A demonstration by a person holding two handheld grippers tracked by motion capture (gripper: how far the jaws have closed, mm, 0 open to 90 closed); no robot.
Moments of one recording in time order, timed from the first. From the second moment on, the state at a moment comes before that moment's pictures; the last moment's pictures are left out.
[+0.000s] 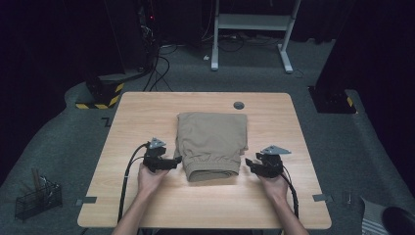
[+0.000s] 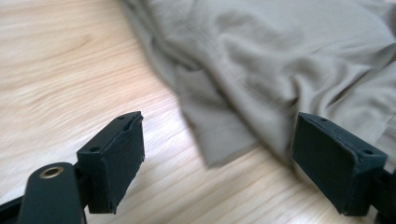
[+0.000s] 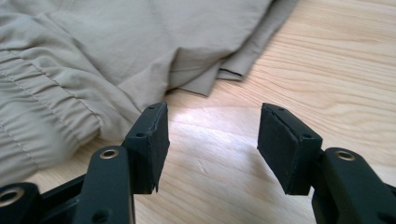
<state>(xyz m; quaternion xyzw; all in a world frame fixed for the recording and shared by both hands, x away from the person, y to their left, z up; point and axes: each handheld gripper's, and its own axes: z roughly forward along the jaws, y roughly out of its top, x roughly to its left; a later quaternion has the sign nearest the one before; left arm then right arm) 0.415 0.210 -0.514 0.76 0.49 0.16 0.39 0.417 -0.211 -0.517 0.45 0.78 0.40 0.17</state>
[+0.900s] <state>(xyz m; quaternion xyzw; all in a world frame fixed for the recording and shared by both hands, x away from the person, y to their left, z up) 0.394 0.246 -0.528 0.75 0.52 0.22 0.34 0.407 -0.245 -0.522 0.51 0.76 0.34 0.22</state>
